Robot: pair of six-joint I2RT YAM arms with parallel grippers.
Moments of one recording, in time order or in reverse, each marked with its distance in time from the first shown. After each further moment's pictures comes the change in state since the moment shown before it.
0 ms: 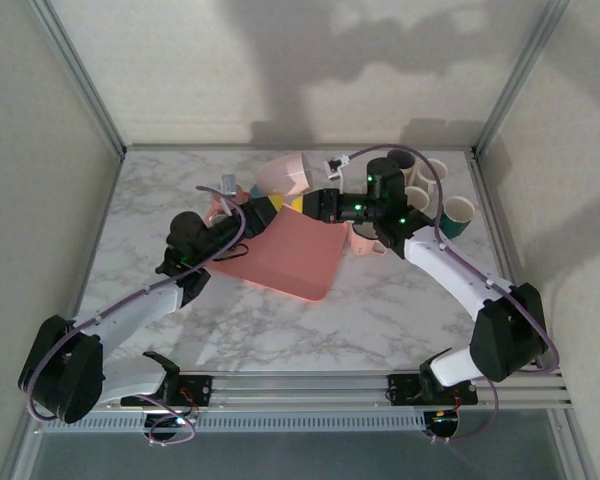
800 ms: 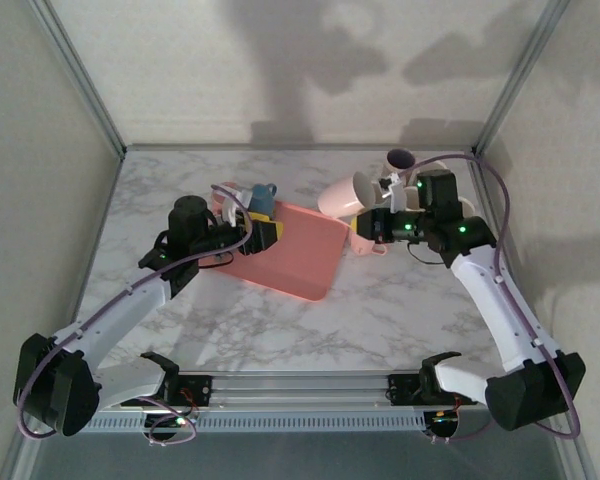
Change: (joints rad) left arm 0.047 -0.048 0.138 -0.654 0.127 0.613; right arm -0.216 -0.268 0.063 -0.827 0.237 -0.477
